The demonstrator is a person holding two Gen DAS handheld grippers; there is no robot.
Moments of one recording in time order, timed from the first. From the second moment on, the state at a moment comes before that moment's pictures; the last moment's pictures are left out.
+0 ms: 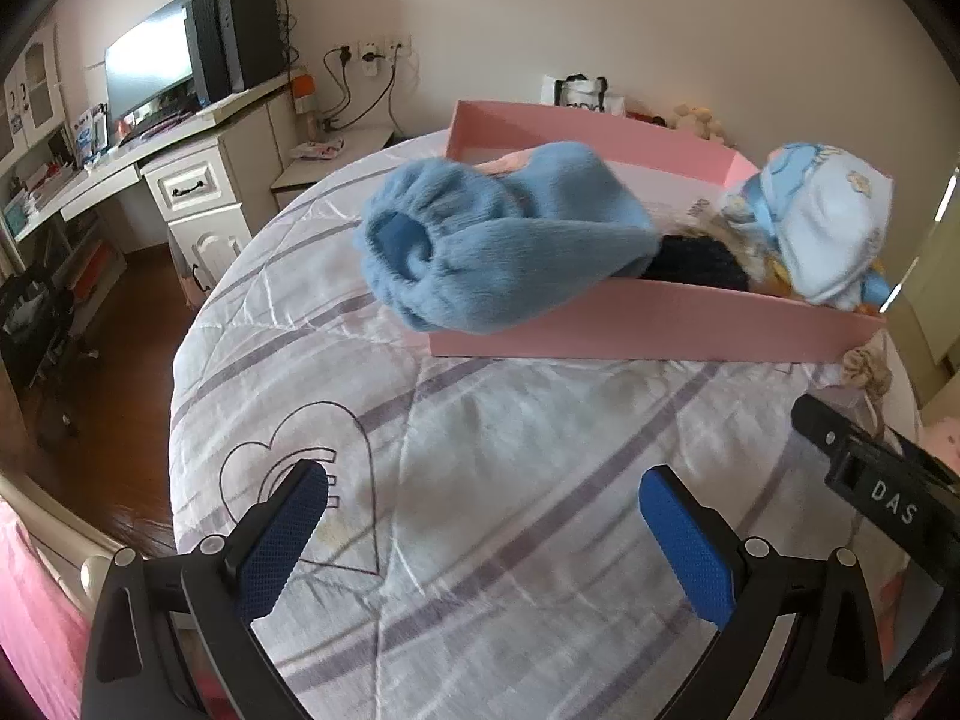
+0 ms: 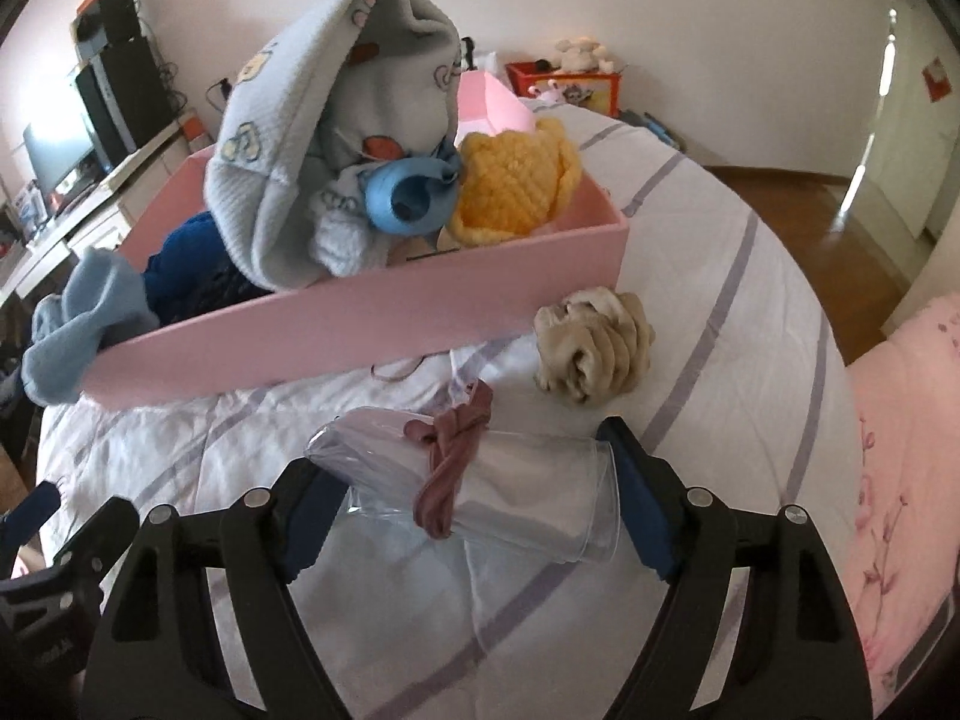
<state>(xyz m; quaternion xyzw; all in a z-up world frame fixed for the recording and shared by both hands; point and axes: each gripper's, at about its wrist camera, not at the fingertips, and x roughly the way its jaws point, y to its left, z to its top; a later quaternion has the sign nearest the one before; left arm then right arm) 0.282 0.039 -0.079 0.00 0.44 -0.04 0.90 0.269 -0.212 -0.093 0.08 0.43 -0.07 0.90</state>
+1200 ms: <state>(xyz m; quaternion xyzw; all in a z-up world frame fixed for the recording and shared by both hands) 0.289 -0.164 -0.055 0.03 0.46 -0.08 0.89 0.266 -0.361 -0.040 0.07 0.36 -0.04 0.93</state>
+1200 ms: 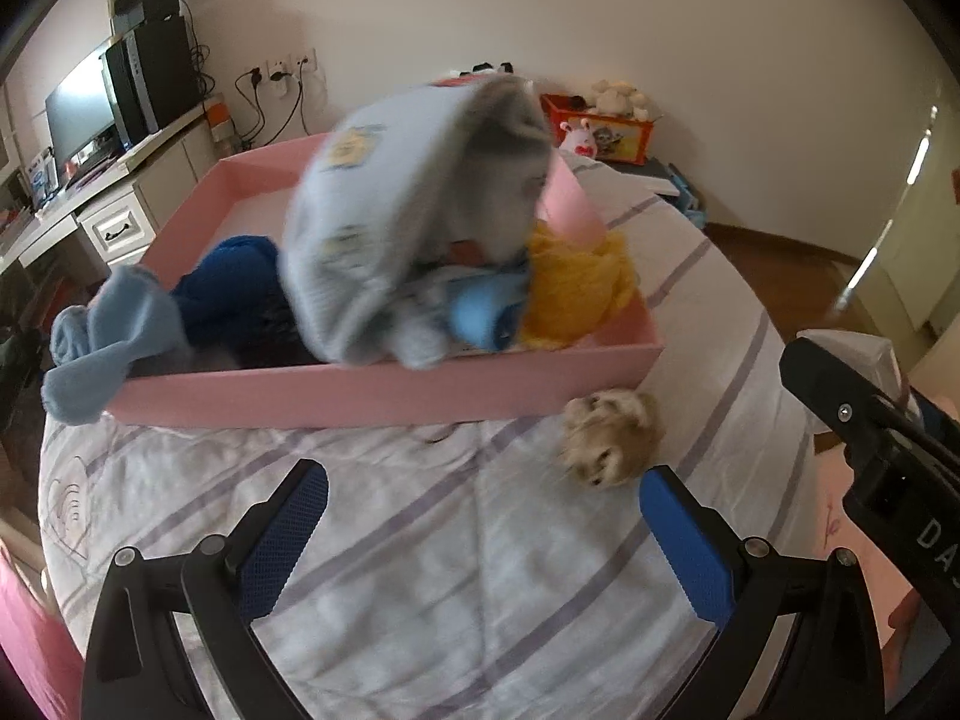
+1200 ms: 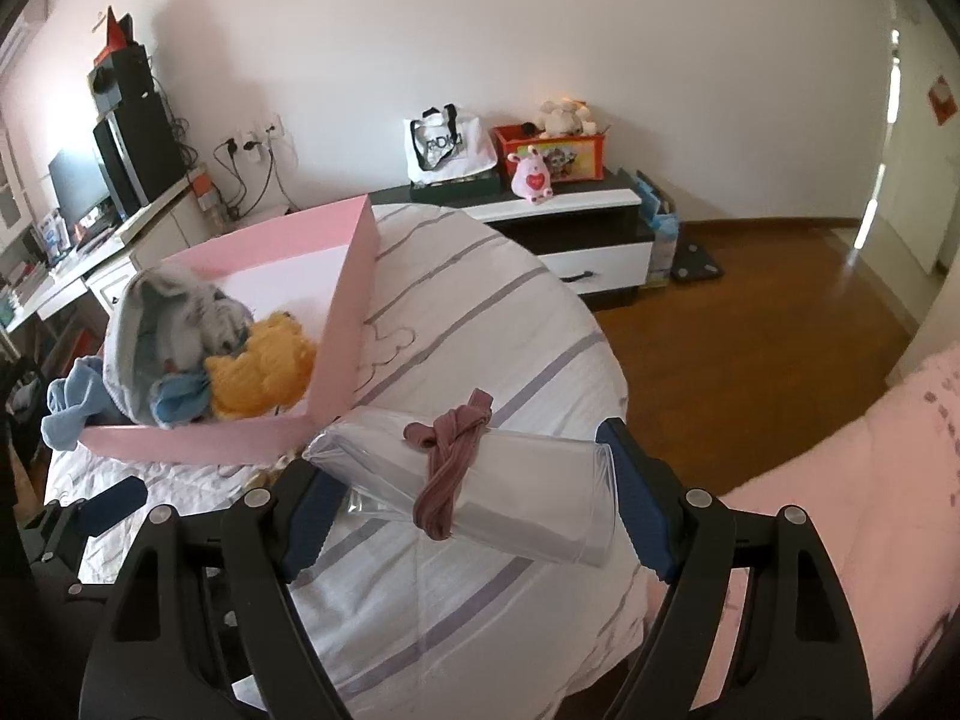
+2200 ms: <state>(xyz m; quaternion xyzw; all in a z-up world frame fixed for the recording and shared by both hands) 0.282 -0.251 -0.082 0.06 0.45 -0.07 0.89 0.278 -0.411 -0.089 0.13 0.38 0.01 0.91</state>
